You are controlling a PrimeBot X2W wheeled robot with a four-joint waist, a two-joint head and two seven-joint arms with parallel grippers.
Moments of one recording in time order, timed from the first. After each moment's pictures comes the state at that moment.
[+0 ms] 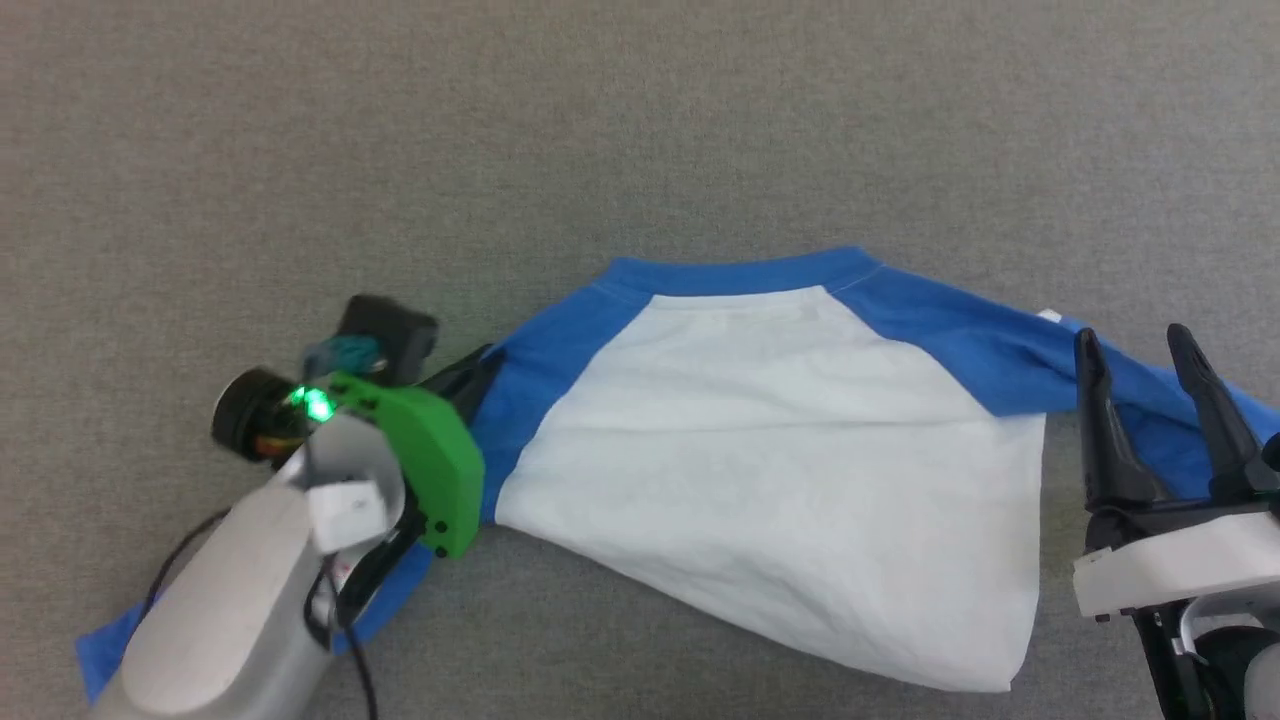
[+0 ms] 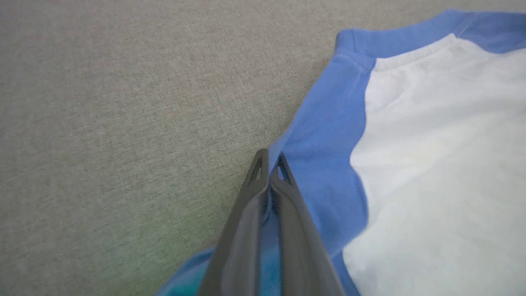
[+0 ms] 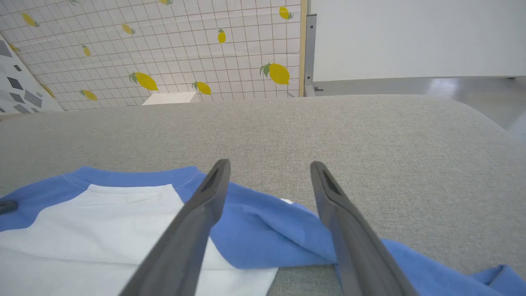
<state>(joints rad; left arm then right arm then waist) -0.45 0.46 -0.53 0.07 -0.55 -0.03 0.36 -0.01 -0.05 -0.12 -0.30 0.17 0.13 0.09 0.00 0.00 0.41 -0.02</state>
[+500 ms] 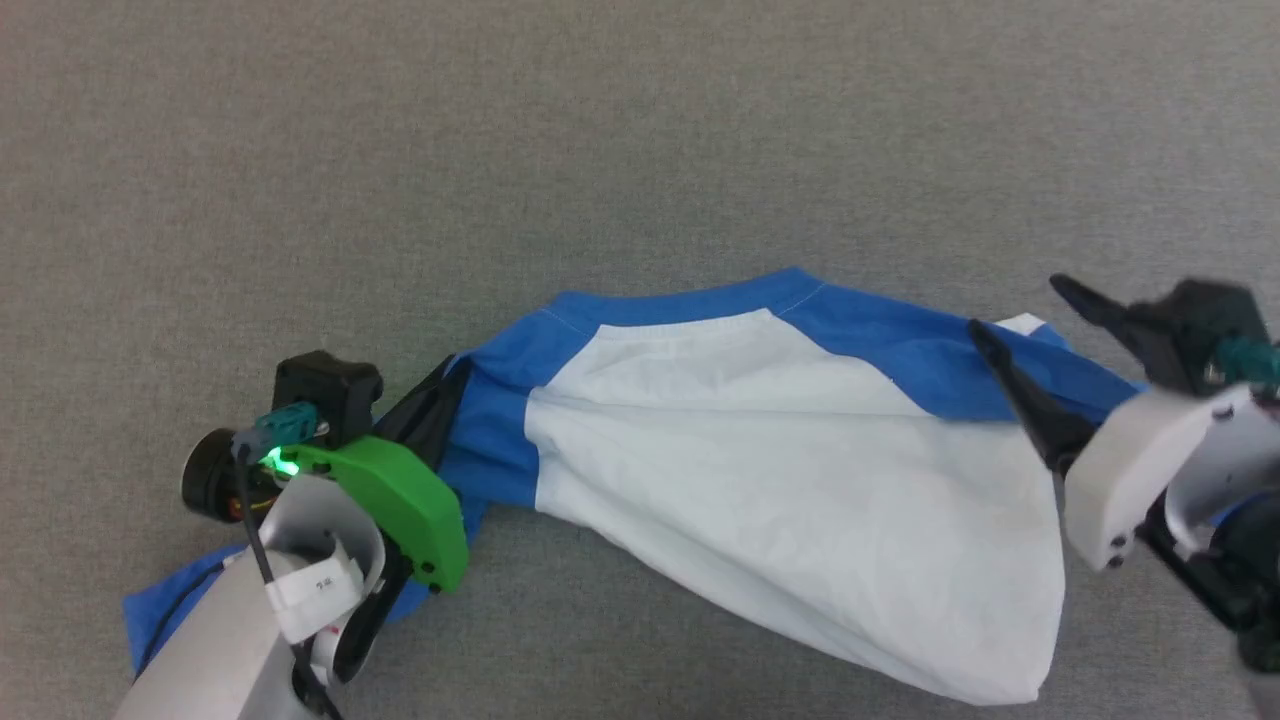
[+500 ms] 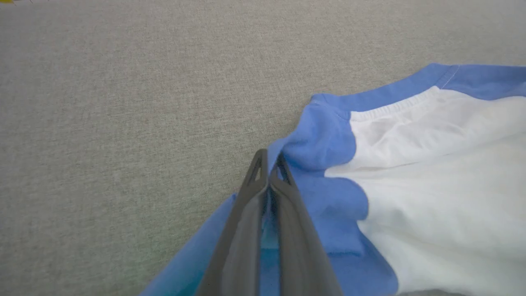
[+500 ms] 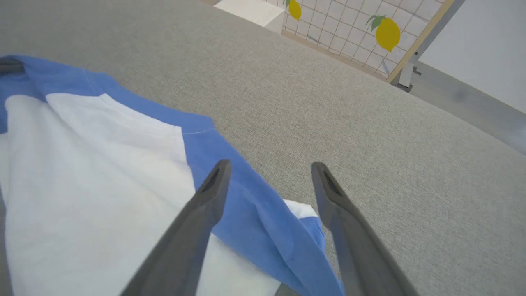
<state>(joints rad) -0.29 0.47 -0.45 -0.07 -0.55 0.09 0.20 -0.24 -0.43 0.17 -0.32 0.29 0.13 0.54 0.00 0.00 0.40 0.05</state>
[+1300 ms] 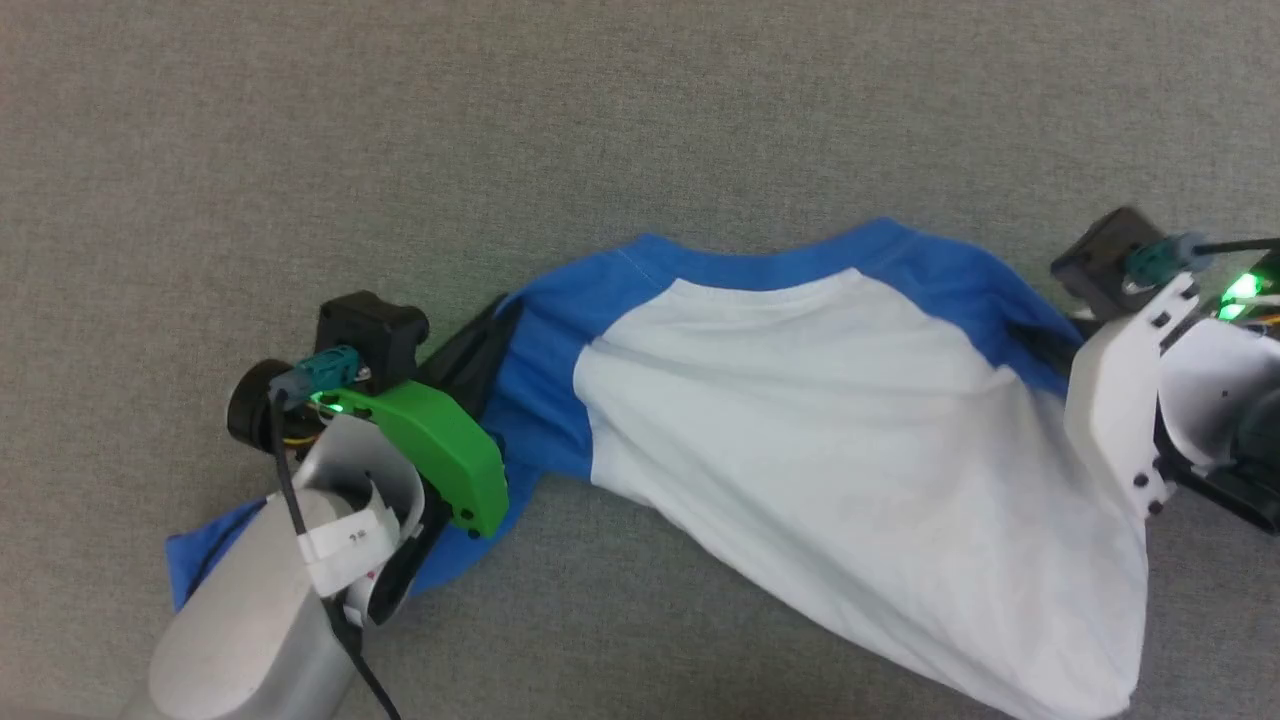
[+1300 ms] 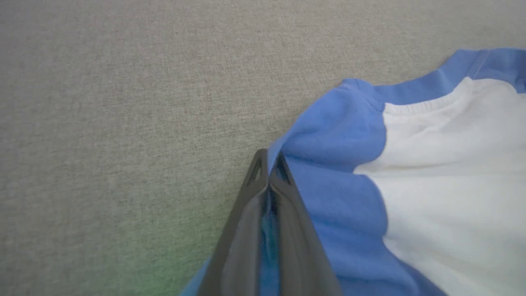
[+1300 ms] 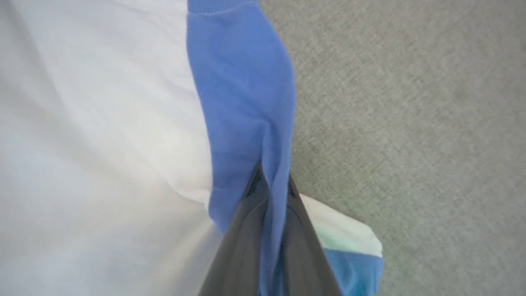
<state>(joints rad) -0.41 0.41 -0.50 0.00 -0.55 0.05 0.17 -0.56 -0.74 0.52 -0.15 0.55 0.13 0.80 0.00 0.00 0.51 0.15</state>
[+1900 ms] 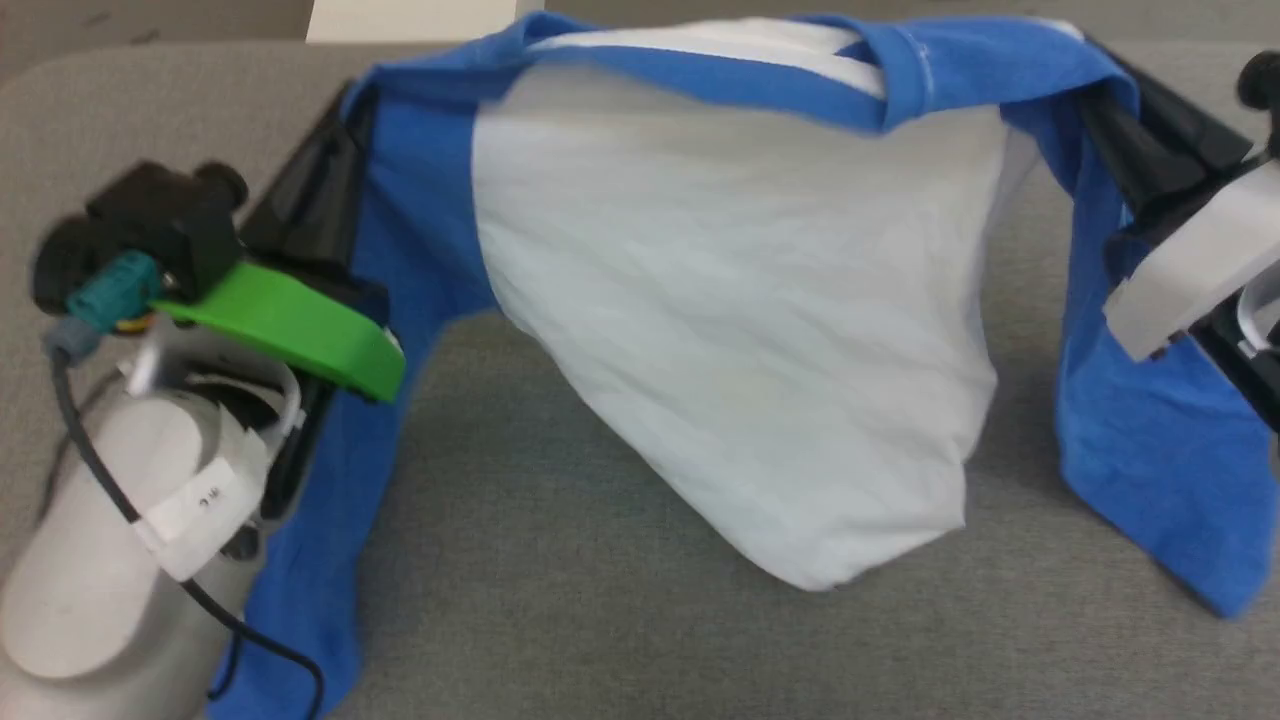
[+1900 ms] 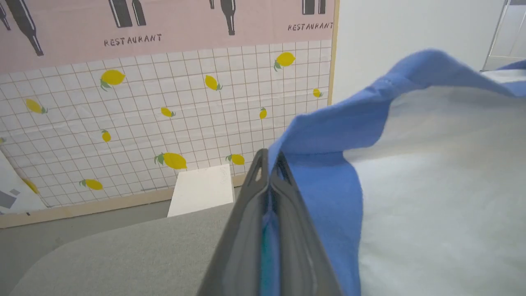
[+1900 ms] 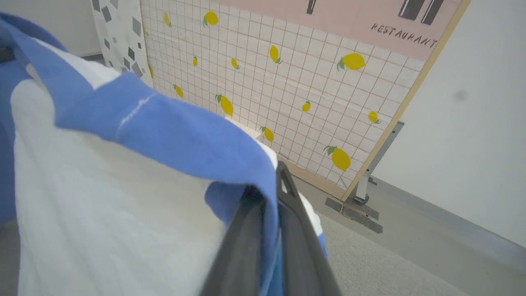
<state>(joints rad) -0.52 0.48 -0.36 -0.15 -0.49 0.12 0.06 -0.60 -0.47 0.20 -0.17 0.42 0.13 0.40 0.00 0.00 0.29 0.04</state>
